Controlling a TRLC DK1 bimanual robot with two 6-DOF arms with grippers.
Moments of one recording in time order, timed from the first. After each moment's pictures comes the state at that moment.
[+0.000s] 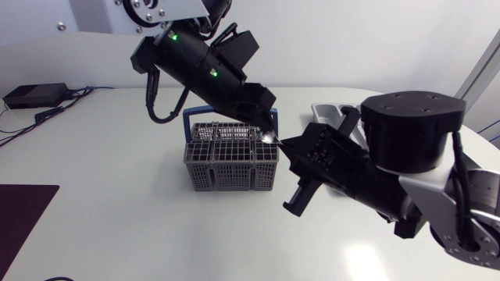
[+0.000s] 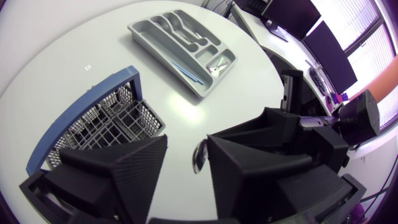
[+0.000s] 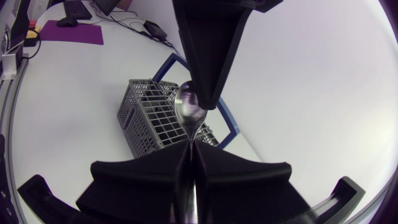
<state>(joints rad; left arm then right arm) -0.62 1.77 1.68 -0.90 0.46 0.04 0.76 1.12 0.62 0.12 0.16 -0.58</state>
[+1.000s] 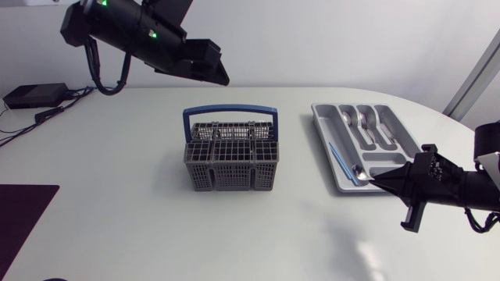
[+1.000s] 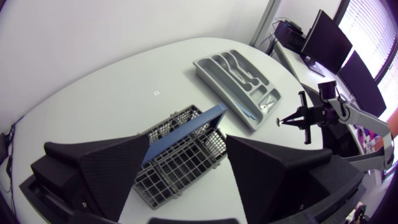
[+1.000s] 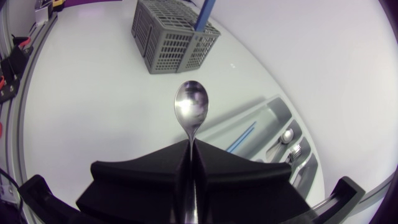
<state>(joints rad) -0.42 1.65 1.65 -0.81 0.31 0.06 -0.32 1.22 0.56 -0.33 -0.73 -1.27</state>
